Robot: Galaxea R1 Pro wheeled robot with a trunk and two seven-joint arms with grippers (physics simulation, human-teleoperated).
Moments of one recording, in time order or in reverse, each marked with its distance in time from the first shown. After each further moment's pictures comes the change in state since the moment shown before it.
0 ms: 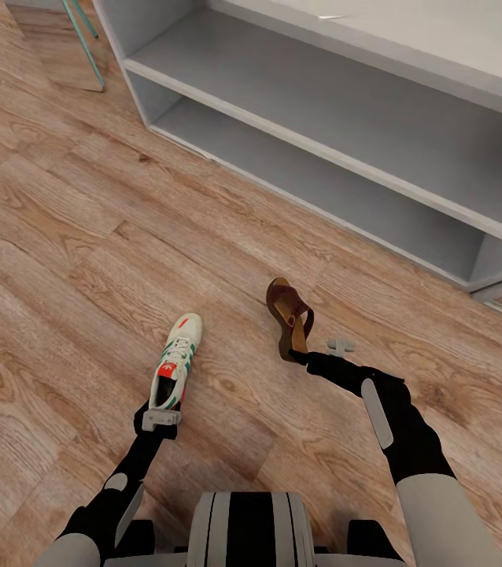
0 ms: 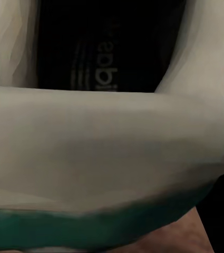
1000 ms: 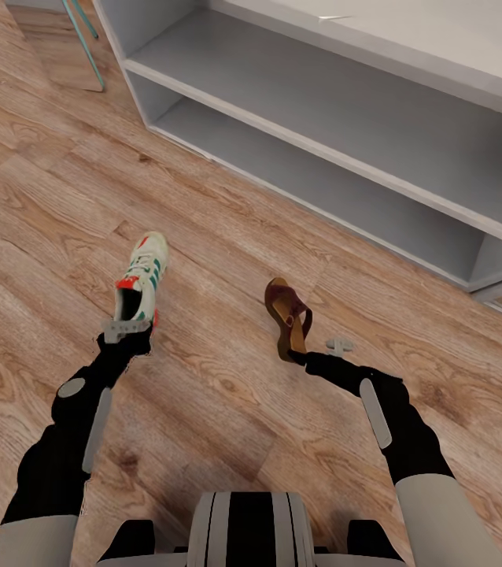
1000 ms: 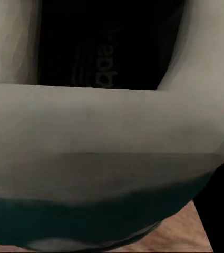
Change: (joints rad) left arm 0.010 0.006 0.011 -0.957 0.149 0.882 0.002; right arm 0.000 0.003 0.008 -0.001 0.008 -0.001 -0.002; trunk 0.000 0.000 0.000
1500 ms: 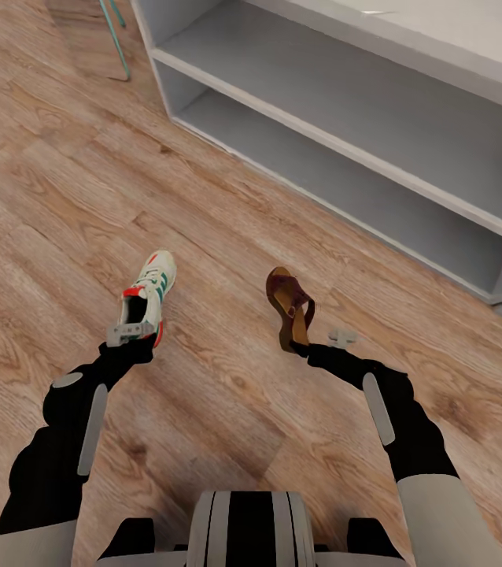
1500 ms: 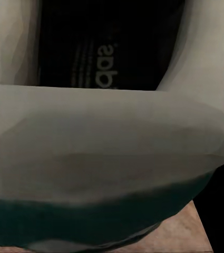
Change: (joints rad) left arm 0.016 -0.021 -0.004 -0.130 0.002 0.322 0.000; right arm 0.000 0.000 0.001 -0.076 0.010 0.002 -0.004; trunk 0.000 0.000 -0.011
